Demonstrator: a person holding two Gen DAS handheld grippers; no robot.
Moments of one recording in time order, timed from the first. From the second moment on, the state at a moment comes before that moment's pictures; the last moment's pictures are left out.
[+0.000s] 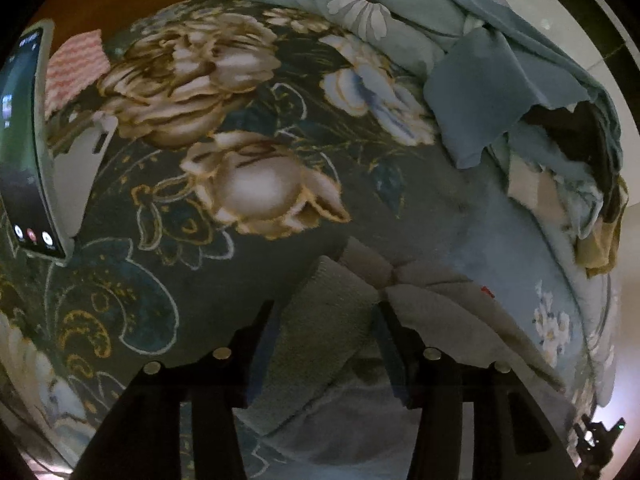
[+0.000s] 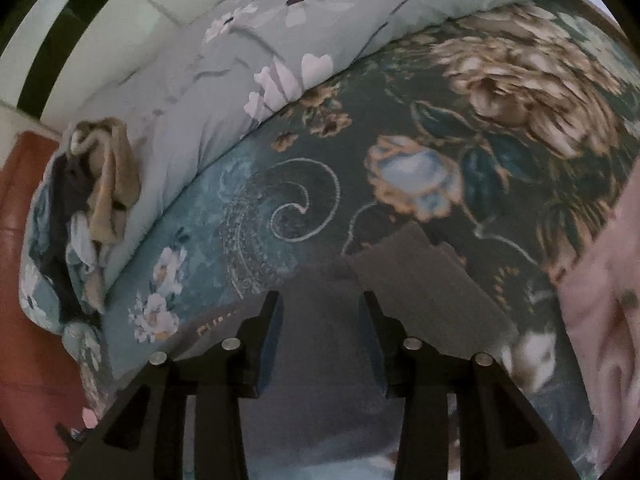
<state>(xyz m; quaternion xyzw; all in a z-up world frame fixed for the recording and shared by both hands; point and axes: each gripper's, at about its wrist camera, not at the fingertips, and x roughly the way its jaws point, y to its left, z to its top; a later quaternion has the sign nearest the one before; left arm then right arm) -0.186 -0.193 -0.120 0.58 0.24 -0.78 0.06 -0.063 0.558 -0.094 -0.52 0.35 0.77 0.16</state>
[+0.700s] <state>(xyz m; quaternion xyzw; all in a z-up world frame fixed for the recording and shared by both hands) -0.194 -0.187 -0.066 0.50 0.26 -0.83 0.01 -0.090 0.534 -0.097 -0.56 0.18 0.79 0.16</state>
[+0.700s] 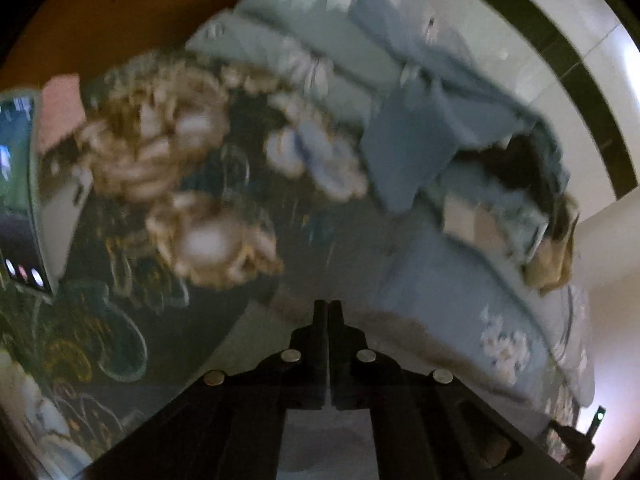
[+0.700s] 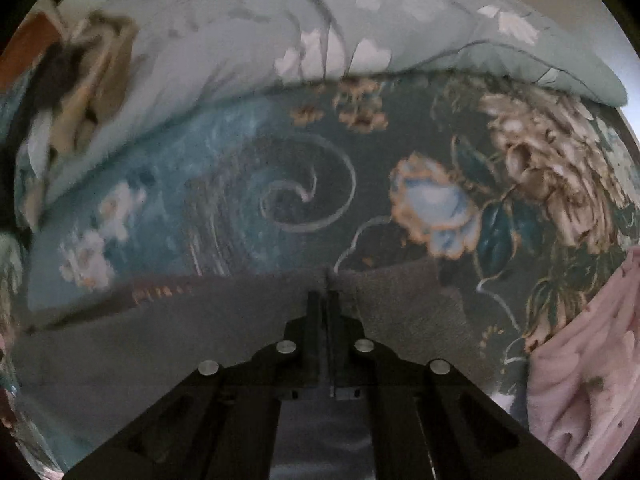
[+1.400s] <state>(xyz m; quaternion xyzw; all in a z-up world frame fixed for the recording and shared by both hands) -0.201 -0.238 -0.119 0.54 0.32 -0.78 0.06 -0.091 0.539 -0.105 -0.56 0.22 0.78 0.17</state>
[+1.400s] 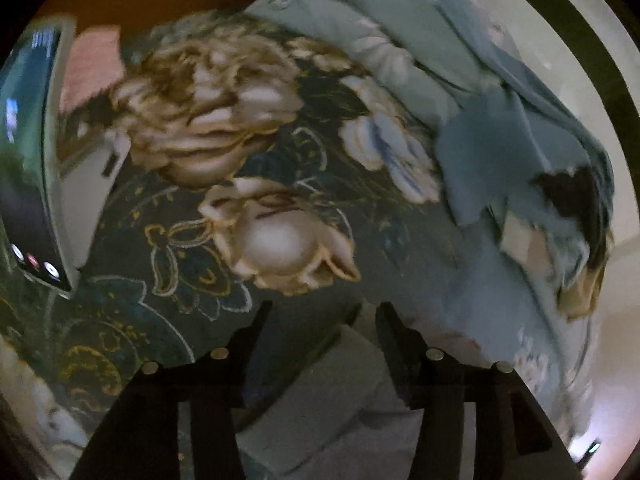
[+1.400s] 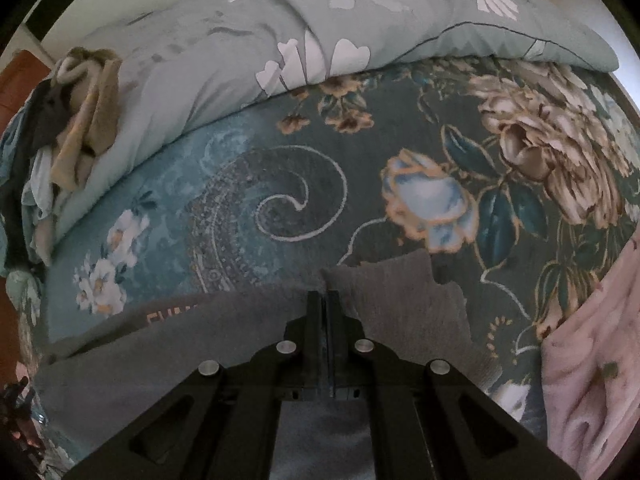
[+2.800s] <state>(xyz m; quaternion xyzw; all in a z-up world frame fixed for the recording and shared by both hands) -0.203 -0.218 -0.059 0.48 0.31 -0.81 -0.13 -0.076 0.544 -0.063 -0.49 0.26 0.81 0.19</state>
